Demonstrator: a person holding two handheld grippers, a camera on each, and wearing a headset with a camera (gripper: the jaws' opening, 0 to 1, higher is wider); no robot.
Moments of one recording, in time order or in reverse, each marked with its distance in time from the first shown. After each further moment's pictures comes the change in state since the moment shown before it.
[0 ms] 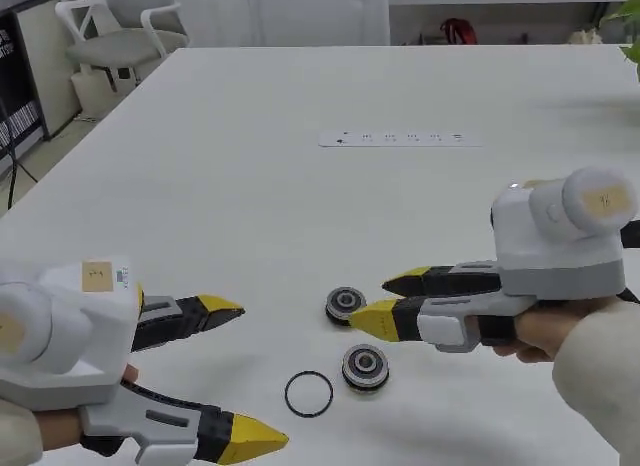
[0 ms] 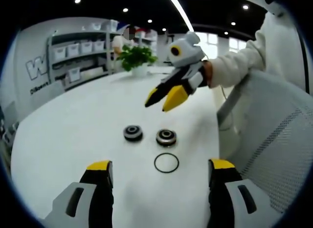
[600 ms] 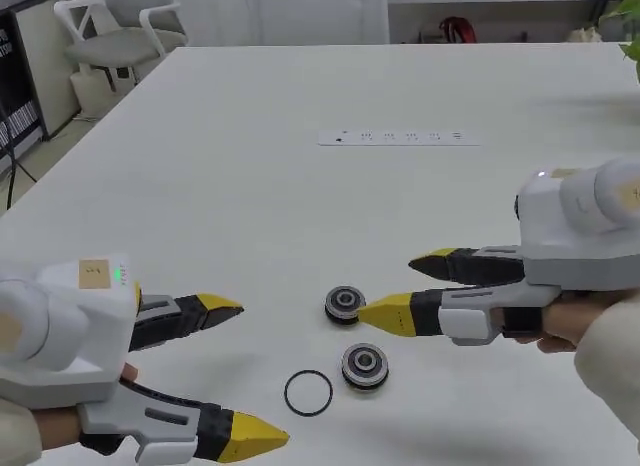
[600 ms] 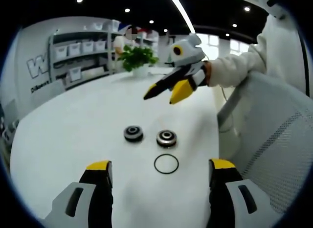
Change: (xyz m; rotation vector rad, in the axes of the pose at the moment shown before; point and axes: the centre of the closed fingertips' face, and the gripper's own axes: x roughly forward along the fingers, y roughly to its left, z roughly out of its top) left arm 0.000 0.005 -0.003 -0.016 -0.008 0.002; right arm -0.011 -0.011 0.008 -0.023 -0.040 -0.018
